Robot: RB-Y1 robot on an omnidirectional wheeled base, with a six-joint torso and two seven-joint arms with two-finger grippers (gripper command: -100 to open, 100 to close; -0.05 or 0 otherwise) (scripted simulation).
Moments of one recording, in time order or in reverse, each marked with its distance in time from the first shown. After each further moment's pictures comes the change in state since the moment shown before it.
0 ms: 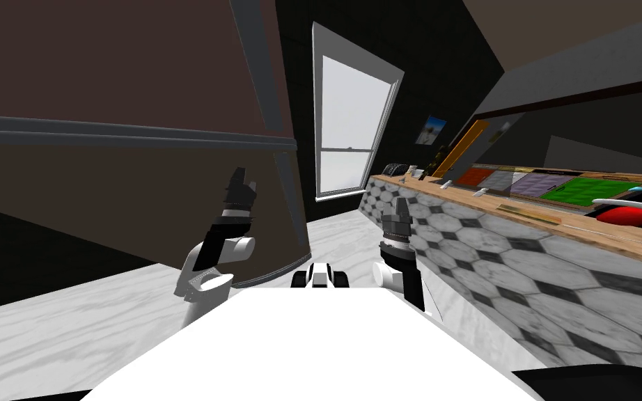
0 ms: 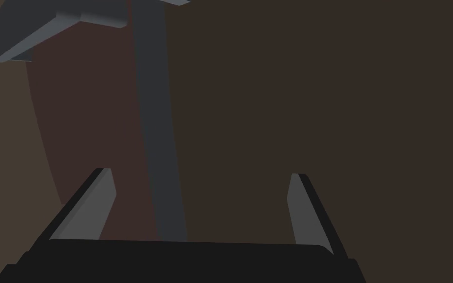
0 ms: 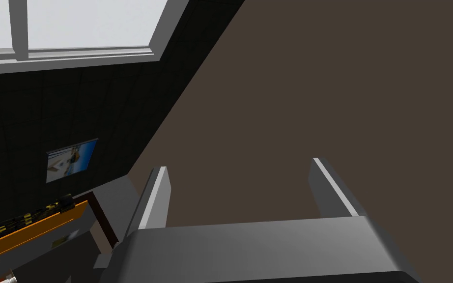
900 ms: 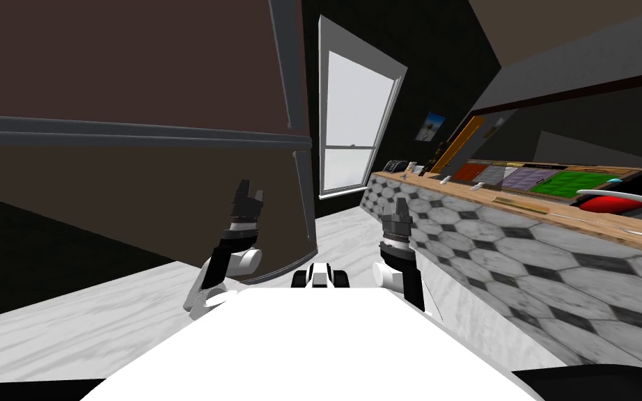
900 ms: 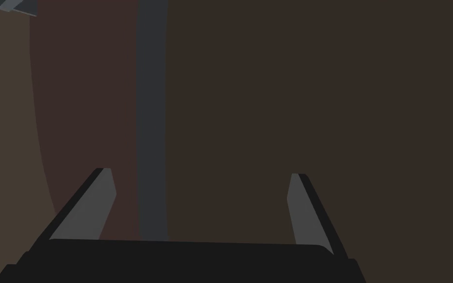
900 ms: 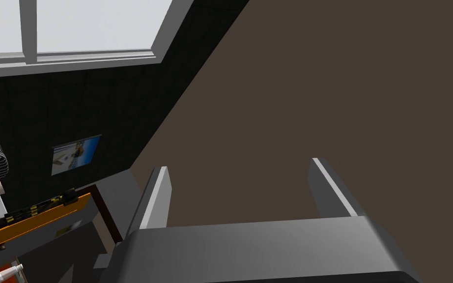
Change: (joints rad) left arm 0.154 -0.052 -0.115 0.023 0.064 -0.229 -0.042; right arm 0.000 0.000 0.000 0.000 0.000 0.000 0.000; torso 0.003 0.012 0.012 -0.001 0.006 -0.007
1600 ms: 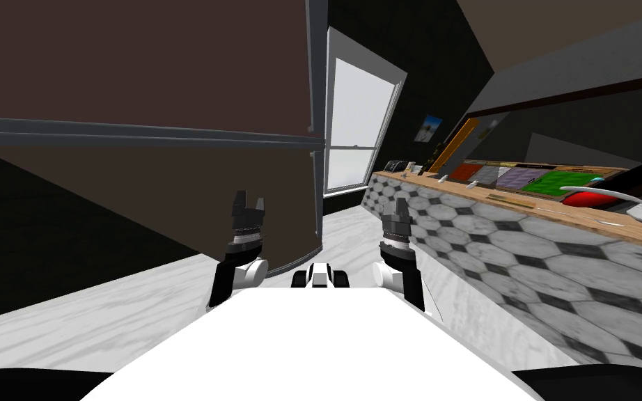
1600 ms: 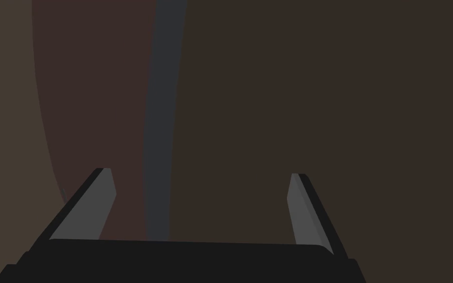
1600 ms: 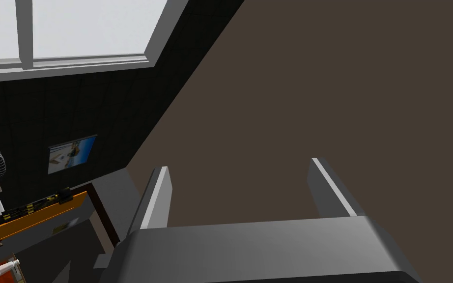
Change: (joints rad) left arm 0.141 -0.104 -0.099 0.021 0.056 -0.180 -0.029; right arm 0.000 0.000 0.000 0.000 0.000 0.000 0.000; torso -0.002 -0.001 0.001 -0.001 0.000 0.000
